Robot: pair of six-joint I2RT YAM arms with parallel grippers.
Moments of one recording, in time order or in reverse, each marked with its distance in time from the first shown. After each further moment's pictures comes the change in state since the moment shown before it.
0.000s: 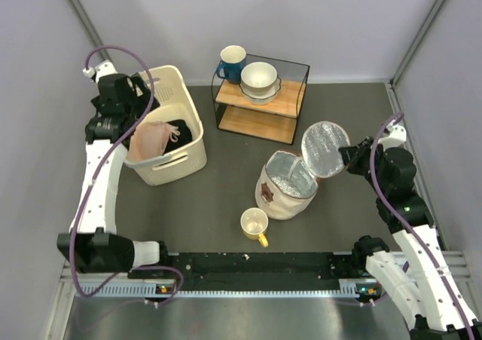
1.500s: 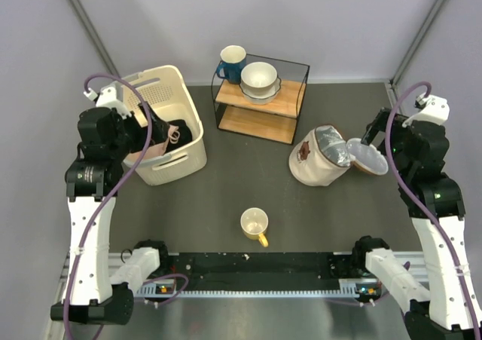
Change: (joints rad) left arm -0.022 -0.399 -0.097 -0.185 0.412 0.089; right arm -0.075 0.185 0.476 -0.334 0.358 -0.214
